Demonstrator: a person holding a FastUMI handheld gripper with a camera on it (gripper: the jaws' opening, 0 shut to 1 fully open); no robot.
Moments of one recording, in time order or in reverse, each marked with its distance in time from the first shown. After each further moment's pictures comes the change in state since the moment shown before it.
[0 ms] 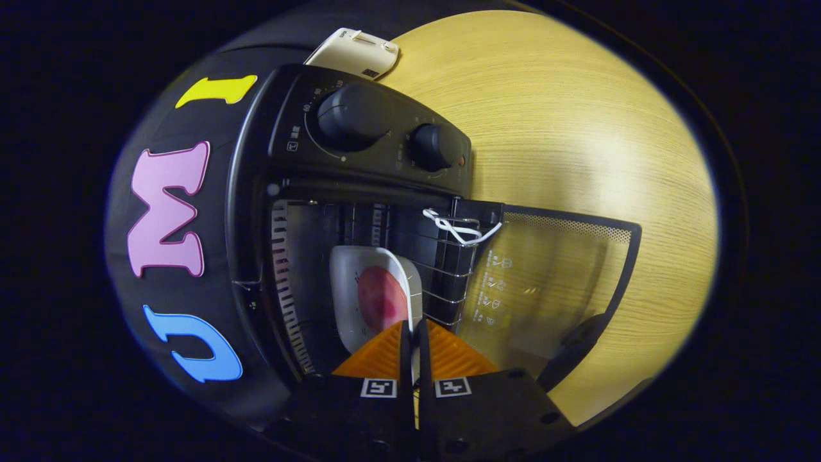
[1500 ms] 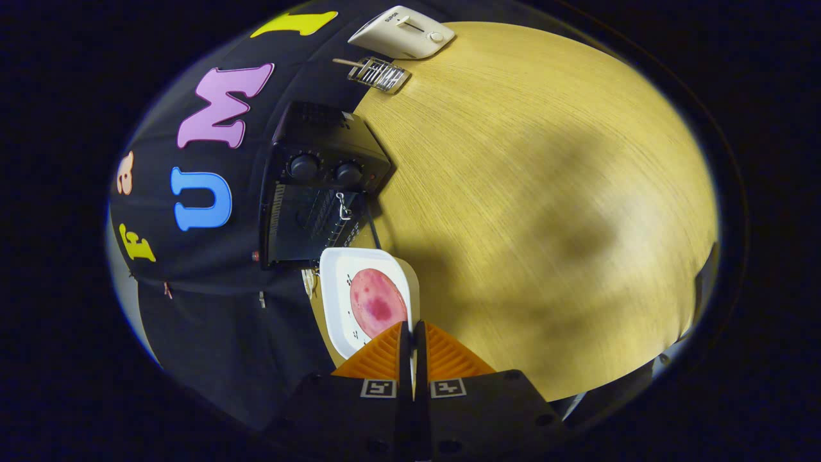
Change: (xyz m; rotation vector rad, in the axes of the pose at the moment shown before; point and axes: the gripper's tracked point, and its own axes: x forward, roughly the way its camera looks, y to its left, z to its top) arm -0.169 -0.158 0.121 -0.525 0.472 0.045
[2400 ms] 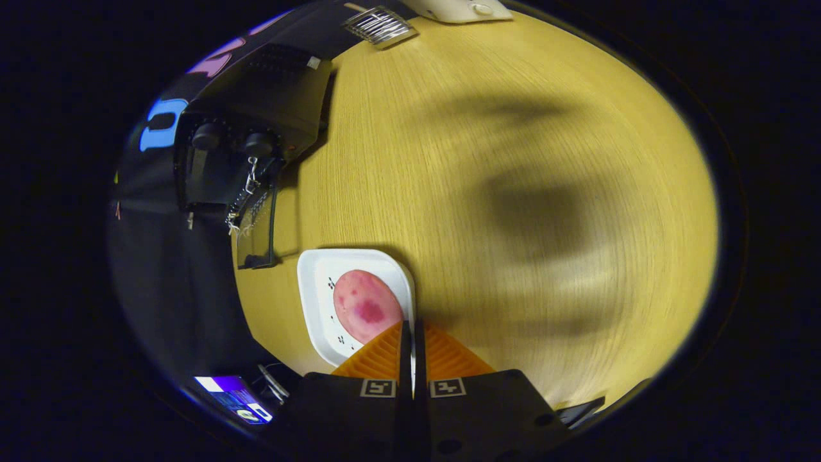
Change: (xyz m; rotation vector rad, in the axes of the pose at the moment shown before) arm 0.008 -0.116 0.074 -0.347 0.292 -0.236
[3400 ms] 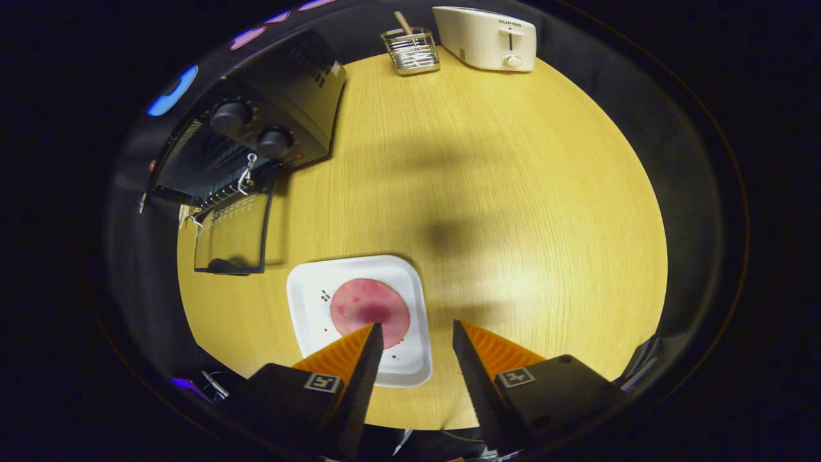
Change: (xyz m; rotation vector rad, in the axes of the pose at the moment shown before) arm -0.022 0.017 0.025 -0.196 -0.107 -0.390
